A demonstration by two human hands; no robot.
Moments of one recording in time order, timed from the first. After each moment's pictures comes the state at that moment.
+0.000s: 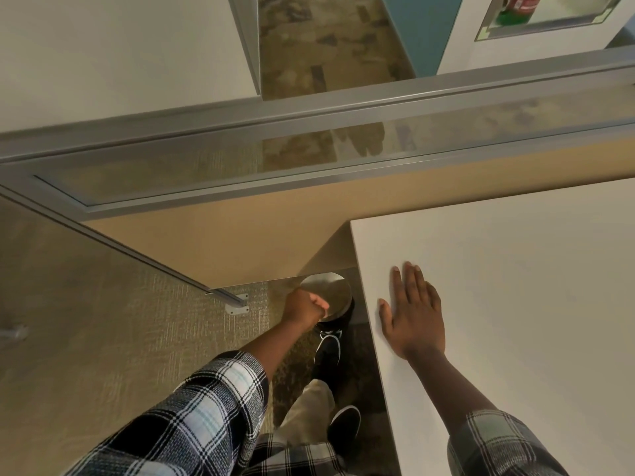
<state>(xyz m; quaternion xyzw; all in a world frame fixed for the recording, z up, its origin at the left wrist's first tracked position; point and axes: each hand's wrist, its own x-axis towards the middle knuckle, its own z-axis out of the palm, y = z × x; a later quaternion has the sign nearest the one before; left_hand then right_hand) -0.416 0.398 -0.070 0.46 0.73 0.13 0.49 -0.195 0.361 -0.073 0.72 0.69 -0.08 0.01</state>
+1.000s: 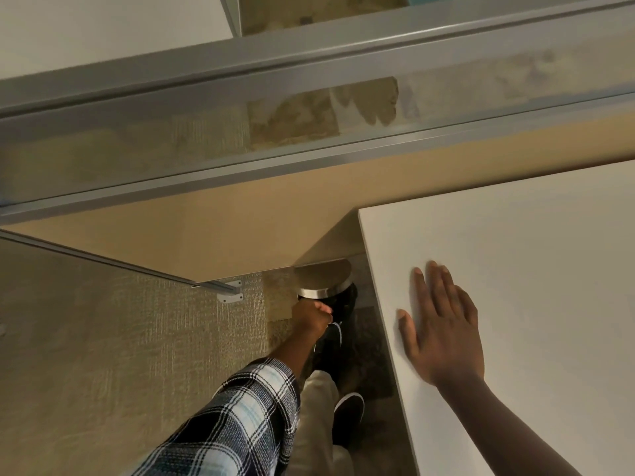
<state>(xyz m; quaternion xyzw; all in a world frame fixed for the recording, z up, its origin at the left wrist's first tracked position) -0.408 0.416 -0.175 0.34 0.78 0.12 0.51 -0.197 0.363 -0.069 0.71 0.69 -0.10 0.03</state>
